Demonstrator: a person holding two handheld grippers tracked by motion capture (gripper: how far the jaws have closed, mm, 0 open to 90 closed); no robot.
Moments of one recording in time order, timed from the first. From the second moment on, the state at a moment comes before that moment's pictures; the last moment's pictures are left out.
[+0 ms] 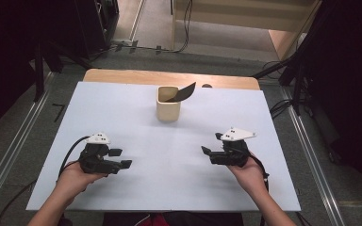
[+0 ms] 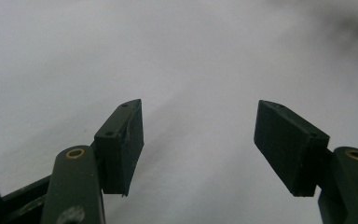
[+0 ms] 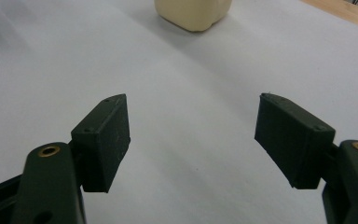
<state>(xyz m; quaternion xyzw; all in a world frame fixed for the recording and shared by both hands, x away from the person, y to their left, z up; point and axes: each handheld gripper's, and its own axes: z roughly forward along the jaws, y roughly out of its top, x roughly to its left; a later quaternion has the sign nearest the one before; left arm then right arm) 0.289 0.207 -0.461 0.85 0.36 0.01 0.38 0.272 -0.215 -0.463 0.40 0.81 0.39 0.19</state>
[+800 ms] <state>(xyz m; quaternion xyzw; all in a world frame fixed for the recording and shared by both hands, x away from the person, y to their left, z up) 0.279 0.208 -0.465 0.85 0.35 0.00 0.38 0.253 -0.246 -0.474 0.43 0.80 0.39 0.17</state>
